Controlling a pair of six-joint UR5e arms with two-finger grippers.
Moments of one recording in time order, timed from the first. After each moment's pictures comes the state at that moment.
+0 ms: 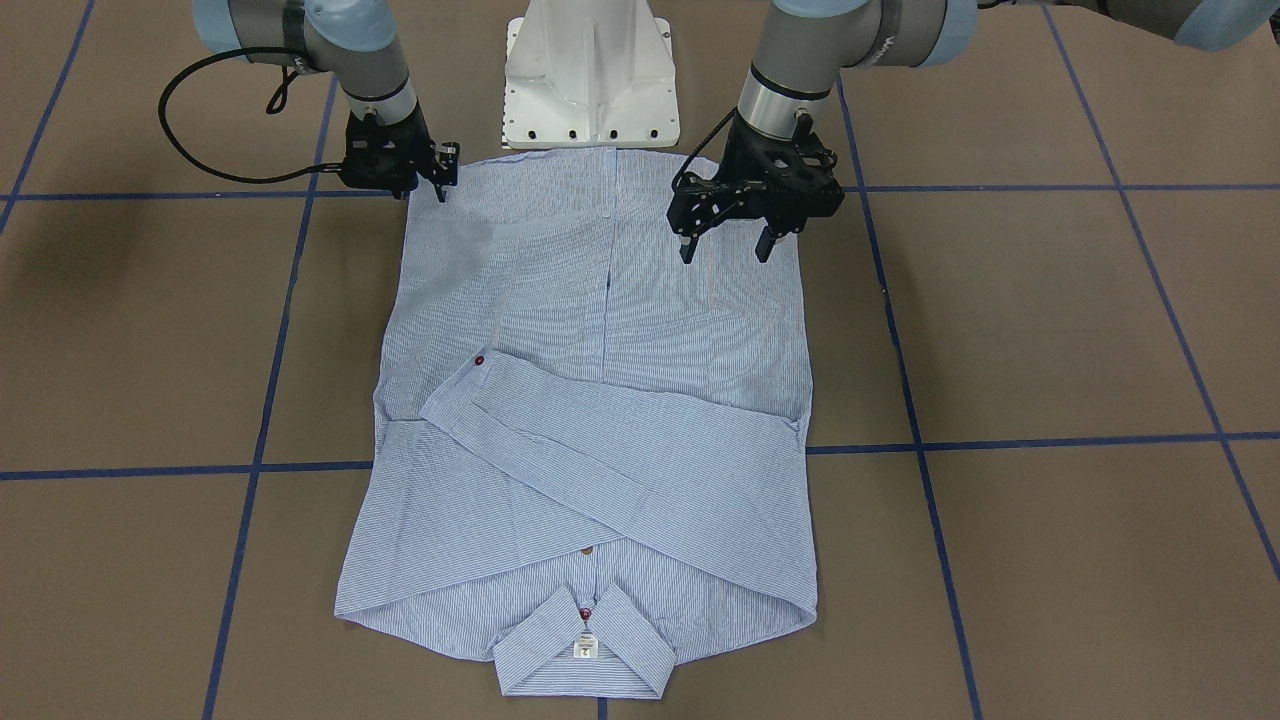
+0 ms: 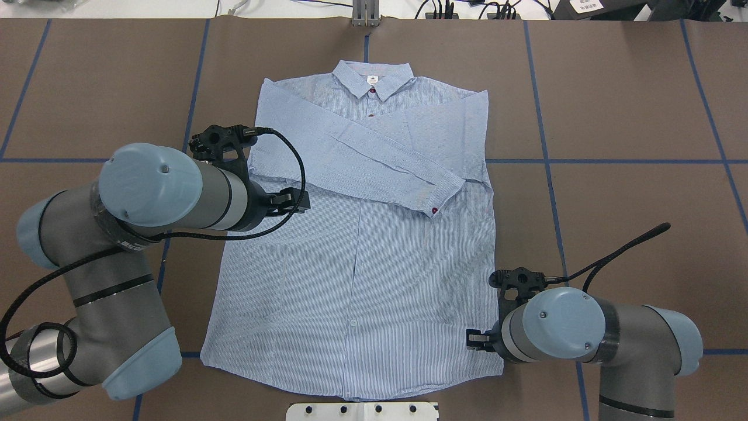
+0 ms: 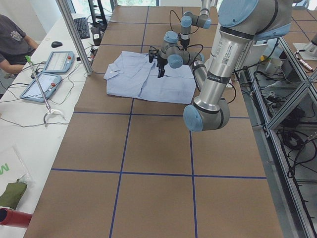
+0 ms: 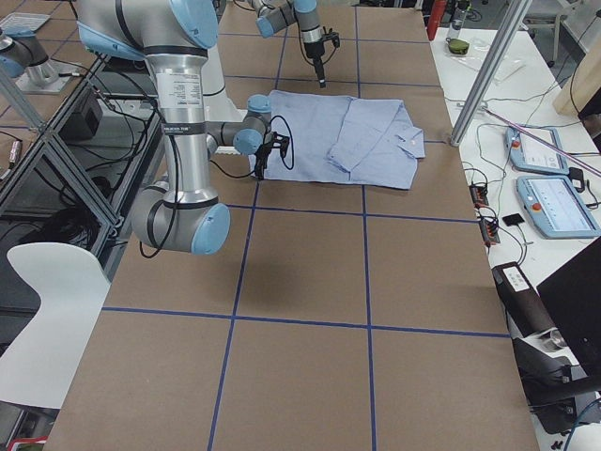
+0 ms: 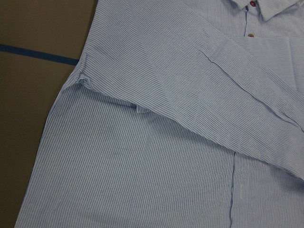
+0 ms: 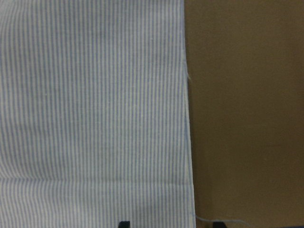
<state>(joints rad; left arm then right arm) -0.52 -2.03 -1.97 -1.70 -1.73 -1.41 0.23 -1.43 2.03 -1.43 1.78 1.49</state>
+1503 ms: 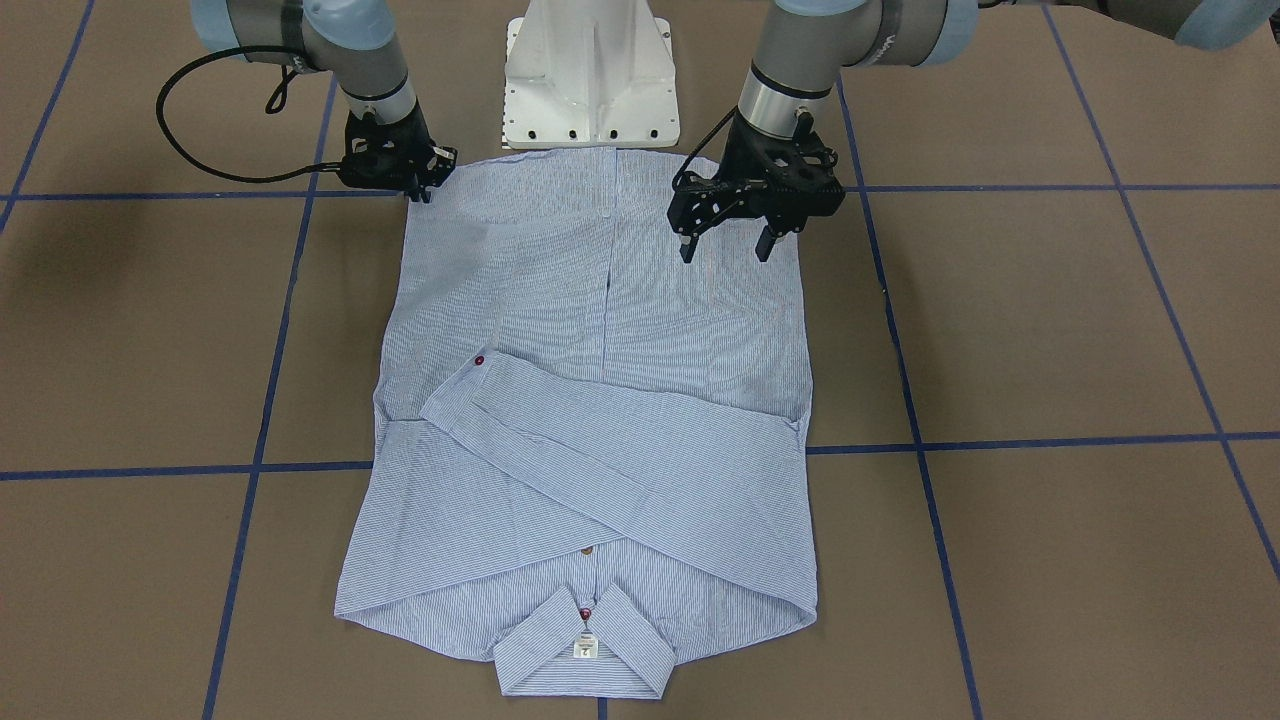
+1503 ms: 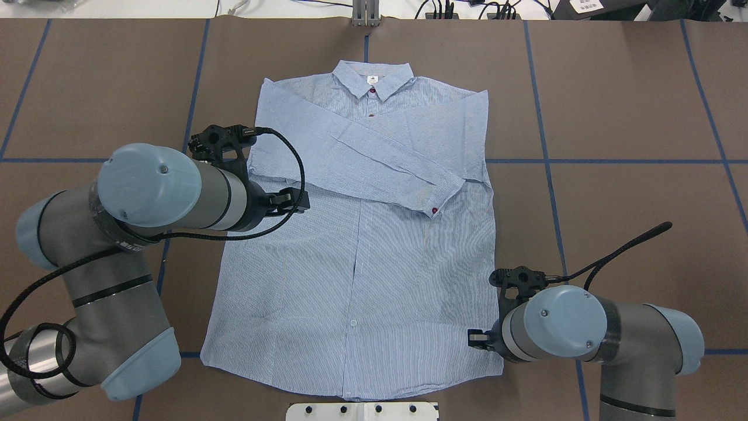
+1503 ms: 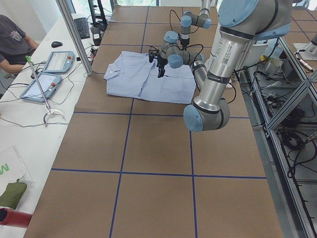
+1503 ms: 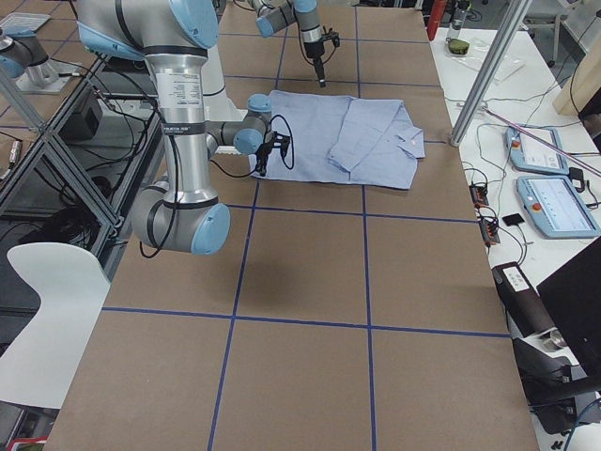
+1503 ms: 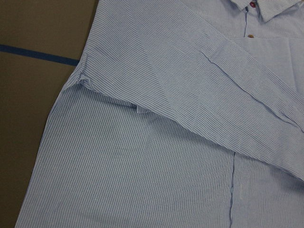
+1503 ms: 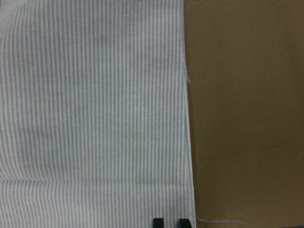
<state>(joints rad) -0.52 -2.03 -1.98 -1.70 -1.73 -1.41 0.23 -1.43 2.03 -1.43 1.78 1.49</state>
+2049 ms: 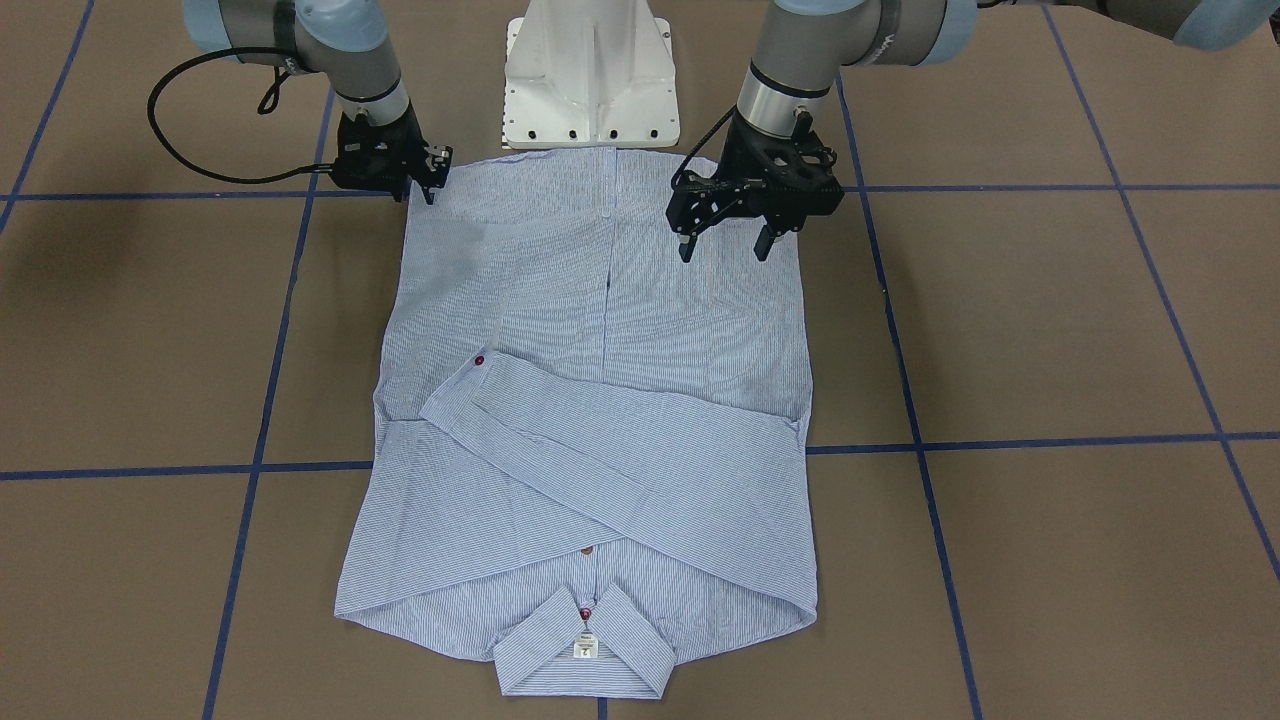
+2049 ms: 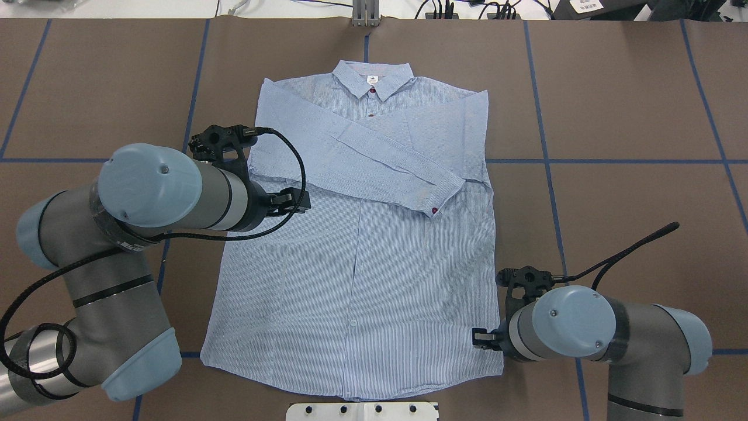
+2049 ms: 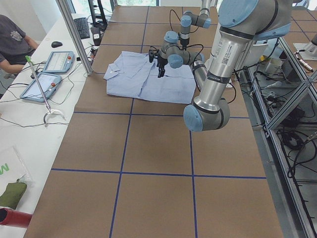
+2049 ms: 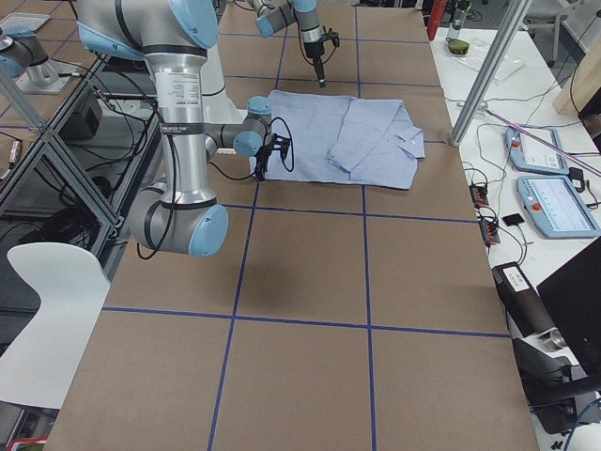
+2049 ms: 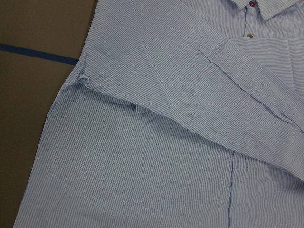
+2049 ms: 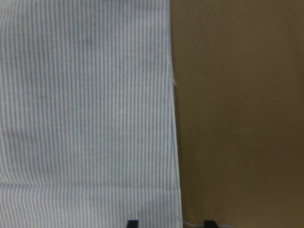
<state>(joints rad) -0.52 -2.04 -1.98 -1.70 -1.73 -1.42 0.24 -1.46 2.03 -1.39 1.78 1.49</state>
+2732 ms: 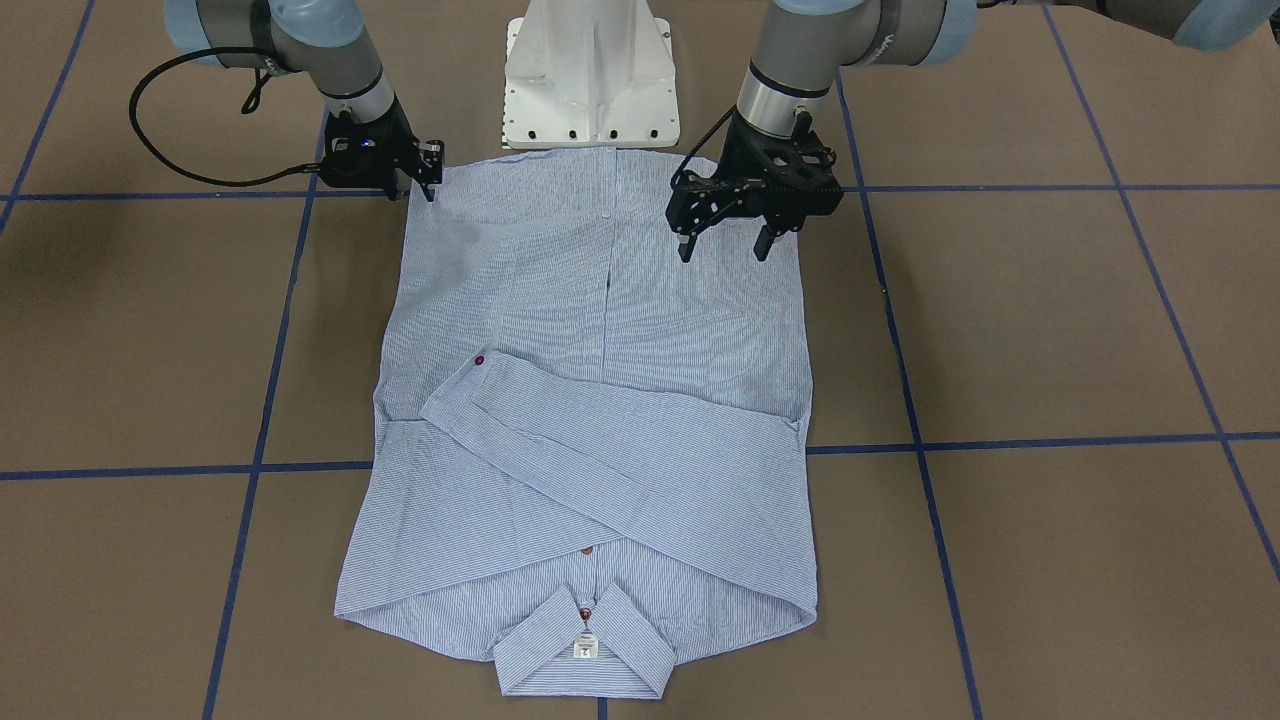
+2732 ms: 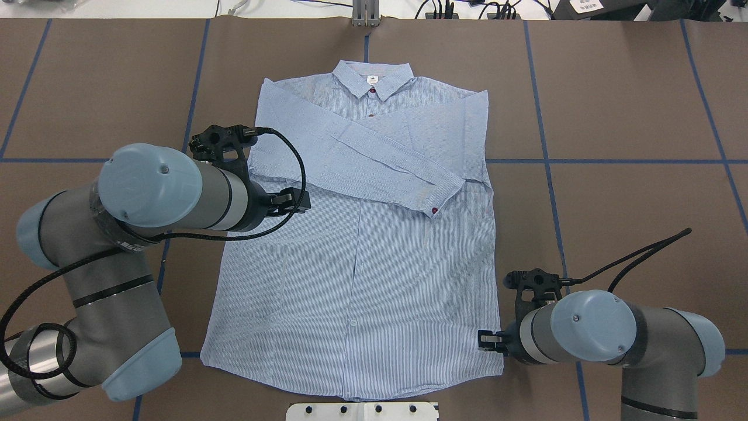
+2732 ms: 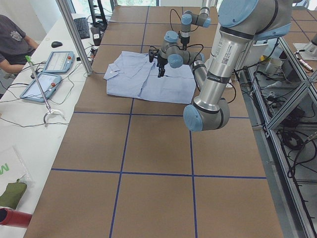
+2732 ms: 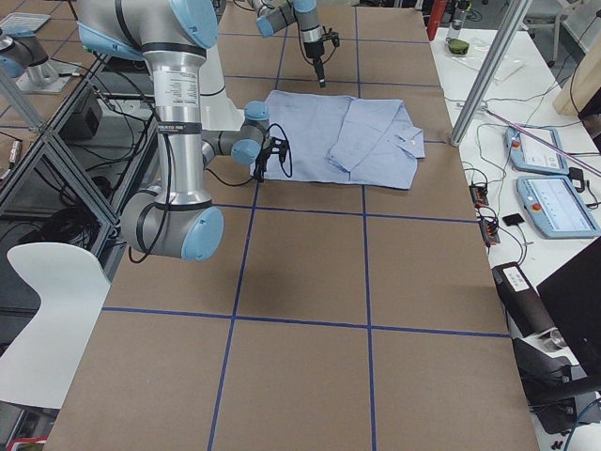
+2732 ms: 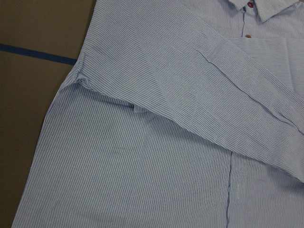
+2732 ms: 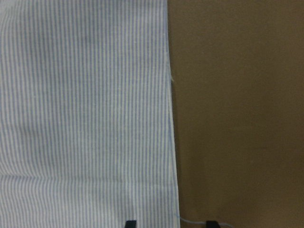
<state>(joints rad) -0.52 -2.03 -1.98 -1.70 -1.73 -1.42 0.23 -1.50 2.03 -1.29 1.77 1.51</state>
